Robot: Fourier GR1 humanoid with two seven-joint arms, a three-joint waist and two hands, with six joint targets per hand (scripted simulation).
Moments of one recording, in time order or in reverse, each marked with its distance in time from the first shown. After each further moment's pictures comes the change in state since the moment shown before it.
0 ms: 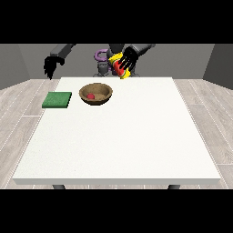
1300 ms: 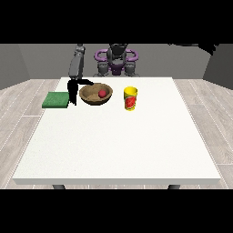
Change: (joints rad) left arm 0.000 0.510 0.787 -0.157 1.168 -0.797 -0.259; right arm -0.114 0.171 0.021 0.131 0.063 -0.214 -0.173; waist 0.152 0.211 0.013
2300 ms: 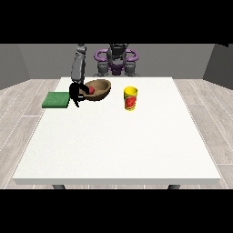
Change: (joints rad) left arm 0.001 0.145 0.099 0.019 0.124 -0.092 0.025; right arm -0.053 0.007 -0.017 0.162 0.049 -0.142 -0.167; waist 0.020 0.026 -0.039
